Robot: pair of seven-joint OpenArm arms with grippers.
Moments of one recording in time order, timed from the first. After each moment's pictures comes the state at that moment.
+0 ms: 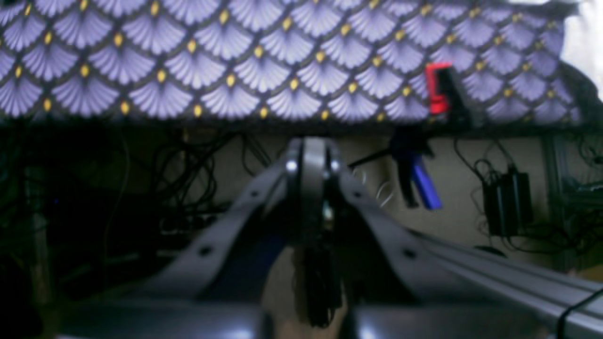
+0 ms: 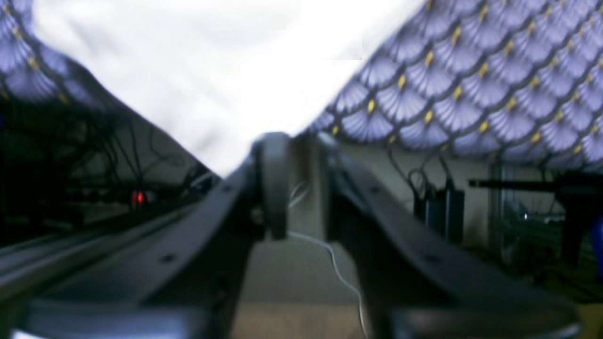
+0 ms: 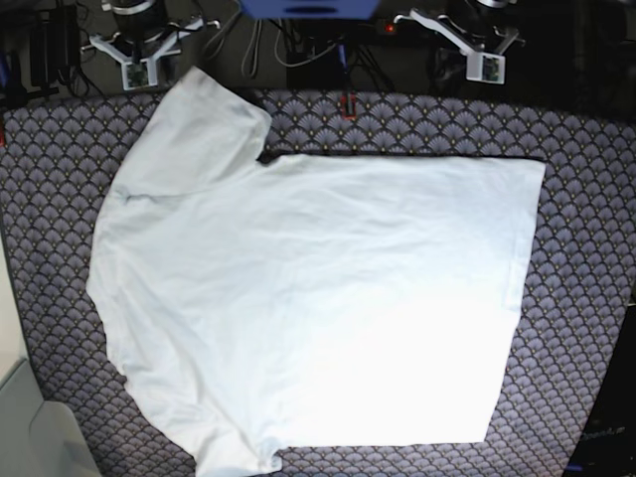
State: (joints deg) left arm 51.7 -15.4 3.5 113.8 -20.0 -0.2 14.7; right arm -51.0 7.8 2.7 115.1 -0.3 0.5 -20.9
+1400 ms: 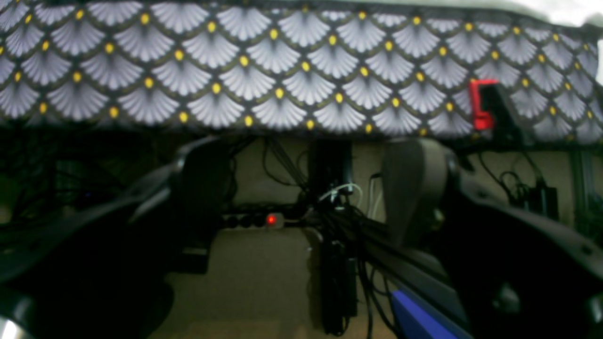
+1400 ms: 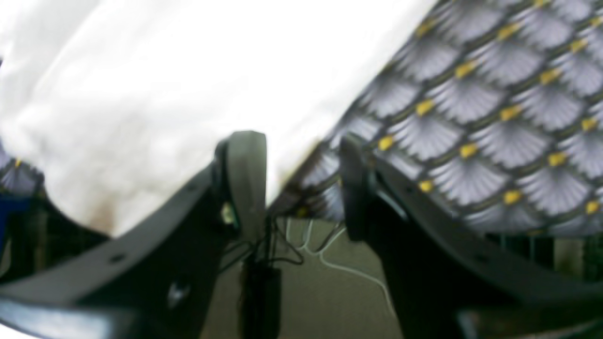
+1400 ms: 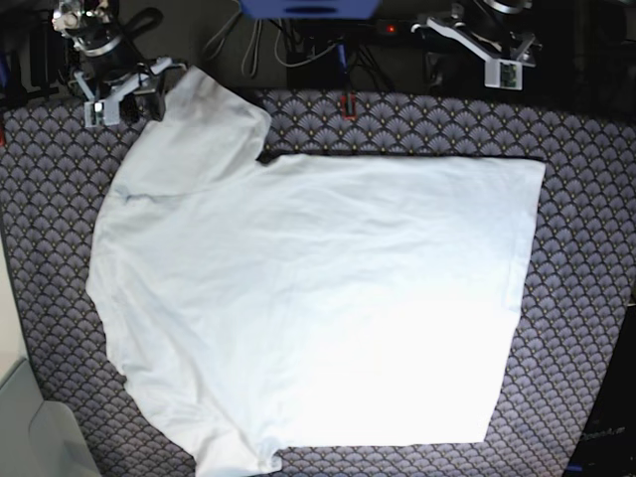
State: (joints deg) left arm 51.5 -15.2 -0.5 114.1 -20.0 0.0 15.3; right arm -40.0 9.7 15.1 102.9 17.8 17.2 -19.9
